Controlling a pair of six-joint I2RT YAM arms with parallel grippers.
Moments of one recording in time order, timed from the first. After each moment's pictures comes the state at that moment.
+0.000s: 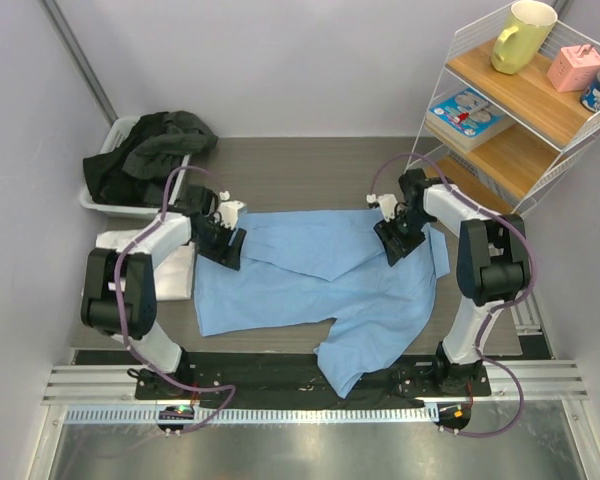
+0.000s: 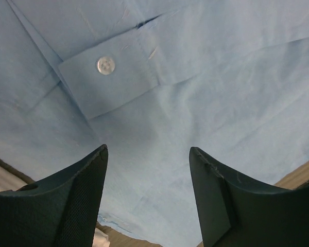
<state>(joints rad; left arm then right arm) -0.16 1.60 1.04 -0.64 0.38 0.29 0.14 1.83 1.30 -0.94 -0.28 -0.51</state>
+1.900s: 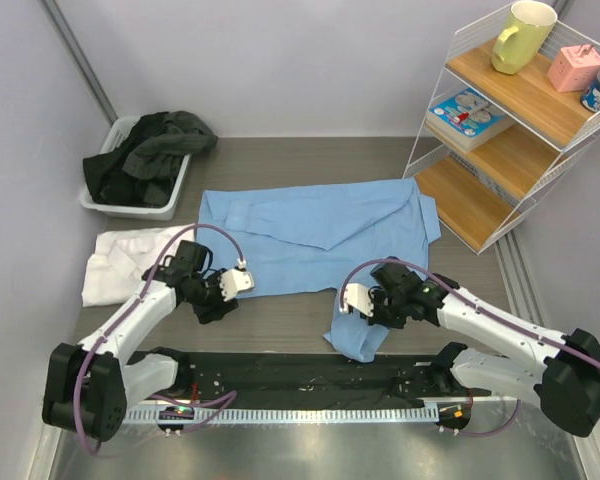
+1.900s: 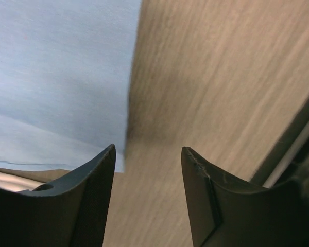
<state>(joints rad) -0.25 1.08 0.58 -0.76 0.37 0.93 0.74 1.04 0.57 -0.70 -0.18 -0.71</state>
